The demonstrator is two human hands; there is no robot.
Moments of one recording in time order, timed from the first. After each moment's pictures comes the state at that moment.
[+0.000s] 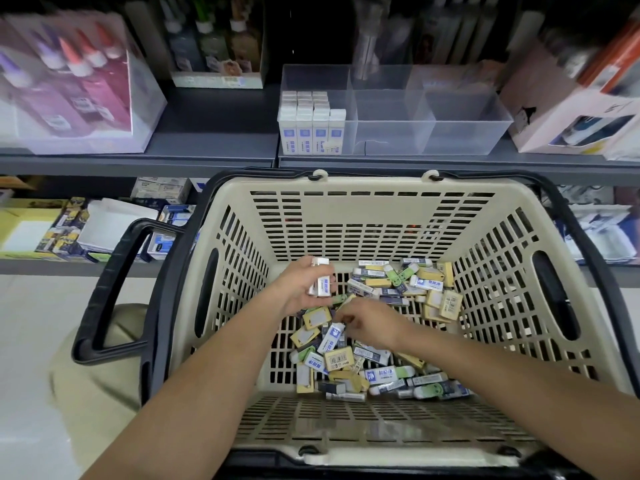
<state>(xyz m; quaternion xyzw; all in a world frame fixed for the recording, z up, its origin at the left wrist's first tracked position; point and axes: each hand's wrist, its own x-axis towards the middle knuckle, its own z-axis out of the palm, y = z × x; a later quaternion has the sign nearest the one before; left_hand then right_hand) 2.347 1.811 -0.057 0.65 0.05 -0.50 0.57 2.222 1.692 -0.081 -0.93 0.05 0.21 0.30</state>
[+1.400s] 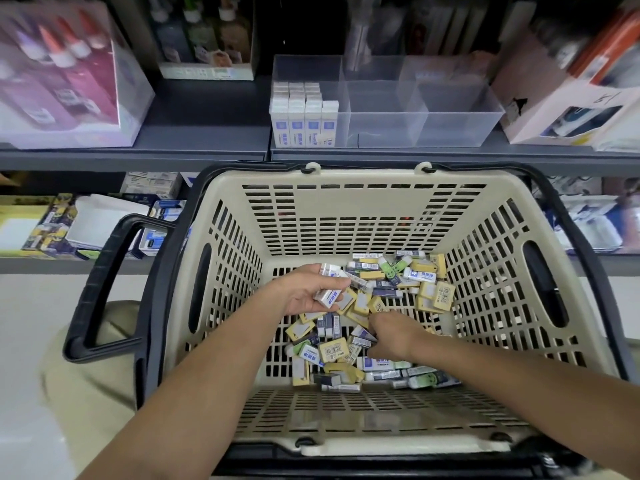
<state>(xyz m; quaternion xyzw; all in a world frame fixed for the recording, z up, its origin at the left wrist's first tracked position) 2.339 1.806 -0.064 0.62 0.04 -0.60 0.51 2.190 1.682 -0.089 -0.92 0.13 0.35 0.14</state>
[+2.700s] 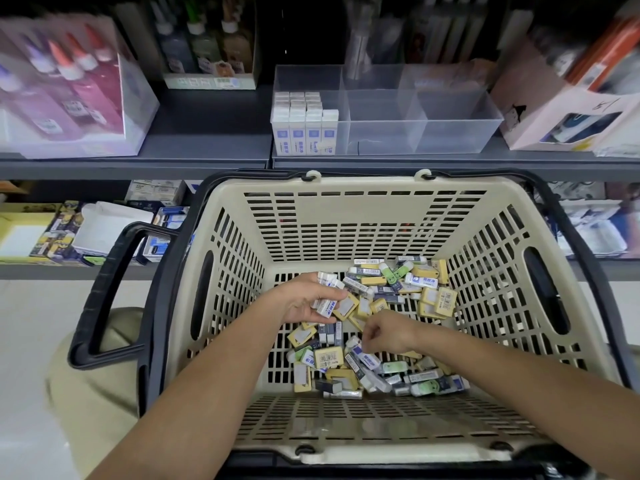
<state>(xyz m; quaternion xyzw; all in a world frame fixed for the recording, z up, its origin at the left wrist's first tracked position) 2.341 1.810 -0.070 0.63 0.04 -0.60 0.48 2.201 1.673 -0.087 -0.83 0.19 0.35 0.38</state>
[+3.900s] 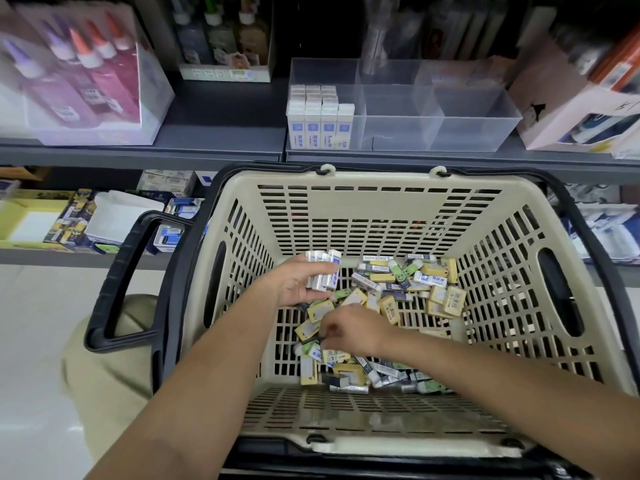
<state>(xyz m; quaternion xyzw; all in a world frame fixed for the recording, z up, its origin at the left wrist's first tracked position) 2.361 1.824 -0.064 0.60 0.07 -0.55 0.58 2.227 1.729 -0.069 -0.92 0.00 0.25 0.29</state>
